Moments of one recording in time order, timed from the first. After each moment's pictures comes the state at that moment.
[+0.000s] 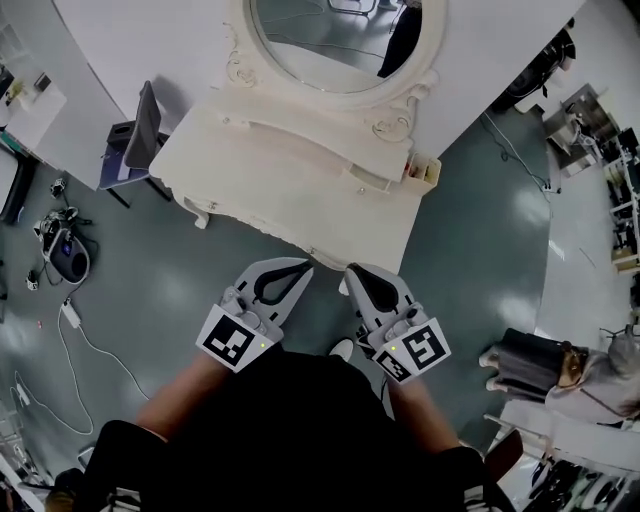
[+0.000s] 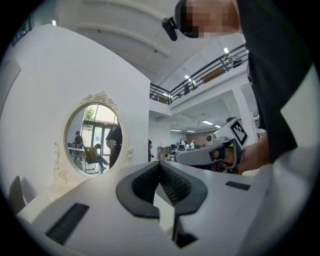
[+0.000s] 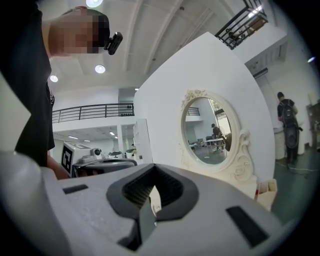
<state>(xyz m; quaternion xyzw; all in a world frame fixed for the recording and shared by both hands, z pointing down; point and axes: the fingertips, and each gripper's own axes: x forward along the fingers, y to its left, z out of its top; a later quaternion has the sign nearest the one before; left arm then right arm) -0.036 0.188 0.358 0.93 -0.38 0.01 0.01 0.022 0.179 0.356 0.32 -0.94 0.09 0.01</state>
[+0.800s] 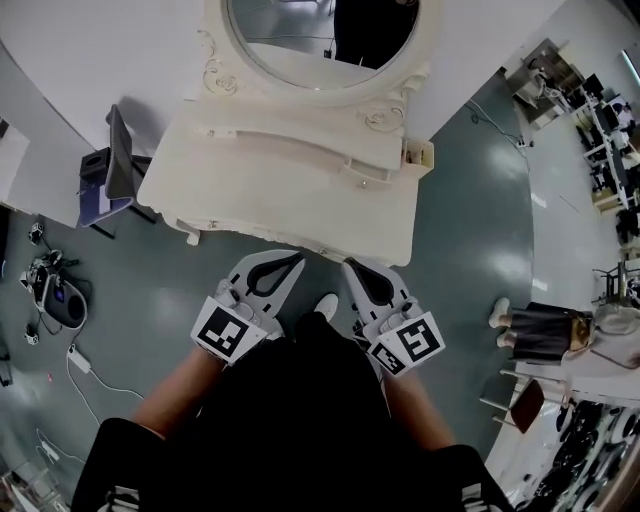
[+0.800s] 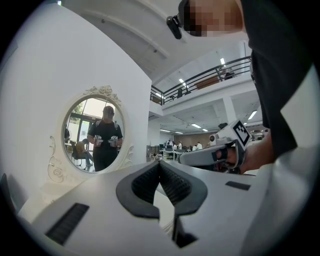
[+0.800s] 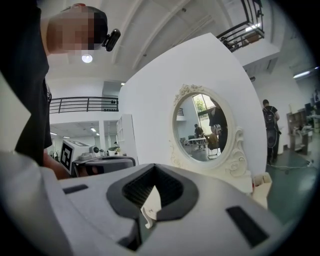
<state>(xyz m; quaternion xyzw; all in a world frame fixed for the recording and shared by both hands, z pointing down) -0.136 0.147 0.371 0.95 -0.30 0.00 0.03 -0.067 0.153 0.370 0.41 -0.91 0.09 0.03</state>
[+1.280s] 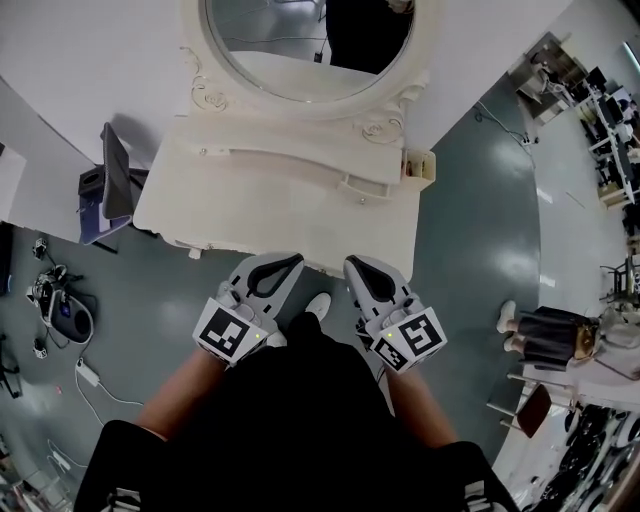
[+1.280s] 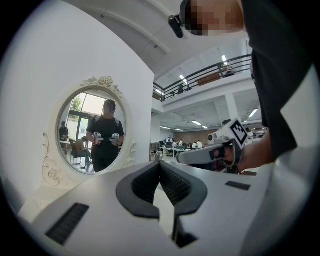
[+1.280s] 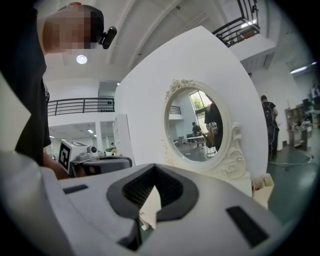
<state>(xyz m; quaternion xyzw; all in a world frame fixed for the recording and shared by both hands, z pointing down) -0.113 0.079 0.383 0.95 -0.30 0.02 0.03 -0.039 0.081 0.386 0.42 -0.90 0.11 0.03</state>
